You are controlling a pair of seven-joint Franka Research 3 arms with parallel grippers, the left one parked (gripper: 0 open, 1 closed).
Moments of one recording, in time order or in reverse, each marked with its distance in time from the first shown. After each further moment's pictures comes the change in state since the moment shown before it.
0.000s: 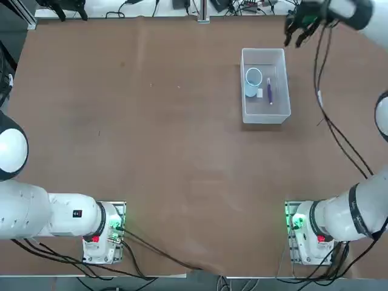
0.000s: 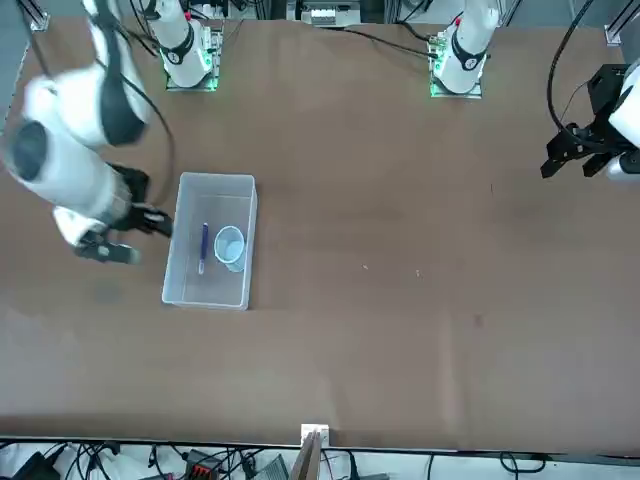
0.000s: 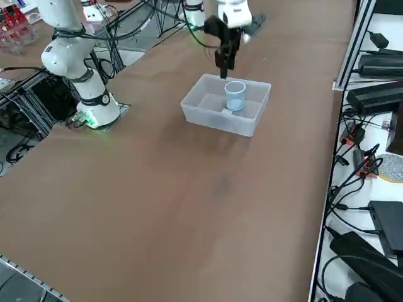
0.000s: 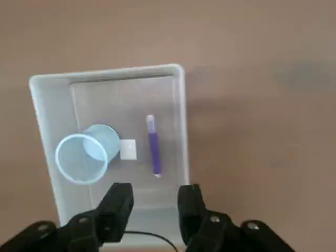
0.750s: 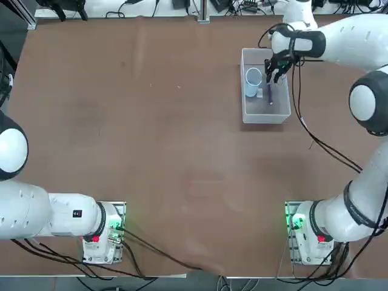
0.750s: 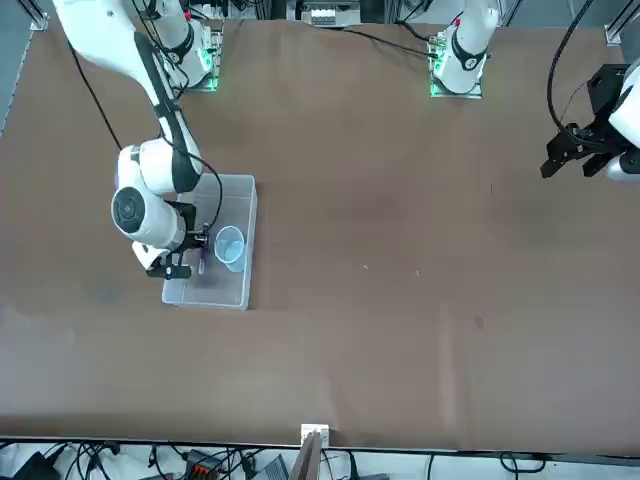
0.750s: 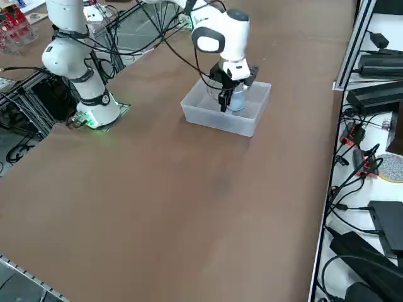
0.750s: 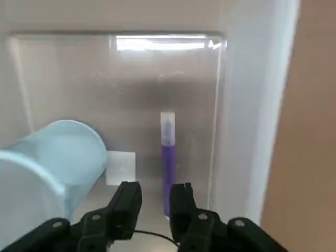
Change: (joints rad) arm 0.038 0.223 0.069 -0.230 0.004 0.395 0.008
